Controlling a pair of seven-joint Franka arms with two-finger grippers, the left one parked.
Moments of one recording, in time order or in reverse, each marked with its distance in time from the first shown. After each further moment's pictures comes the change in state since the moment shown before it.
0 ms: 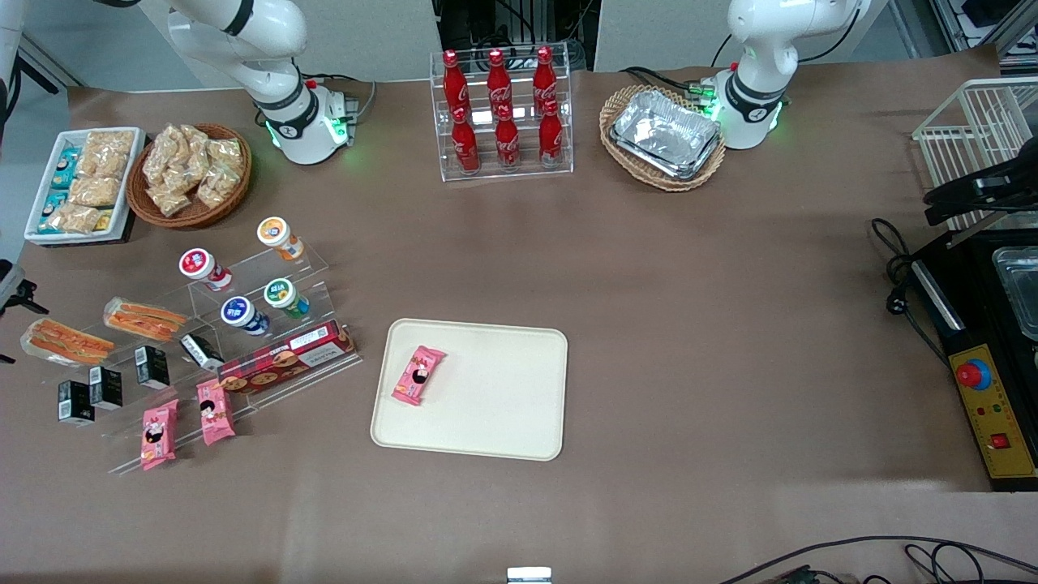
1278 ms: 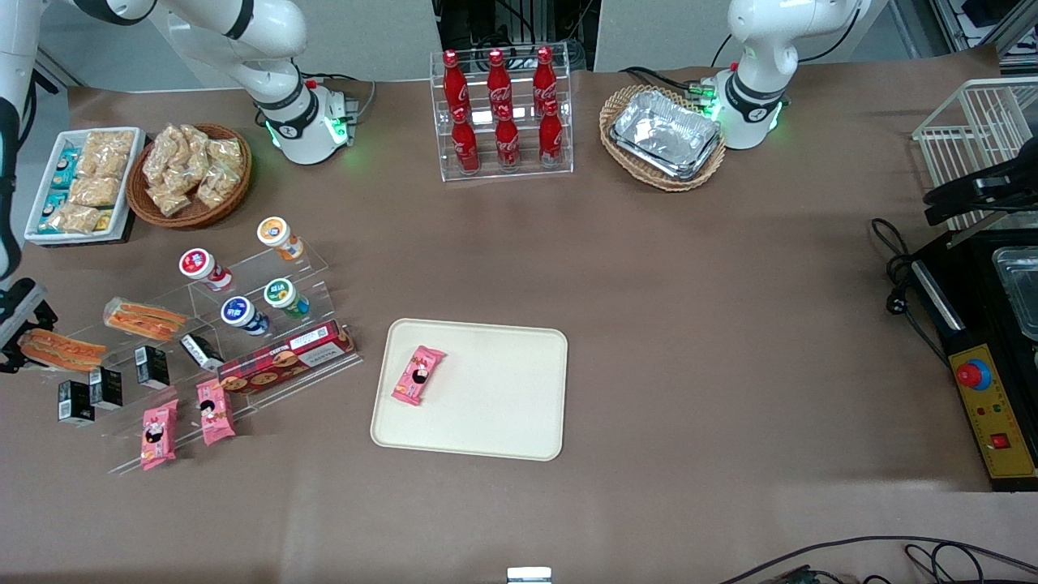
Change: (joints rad) arm 0.002 0.060 0.003 -0.006 0.125 0.064 -0.026
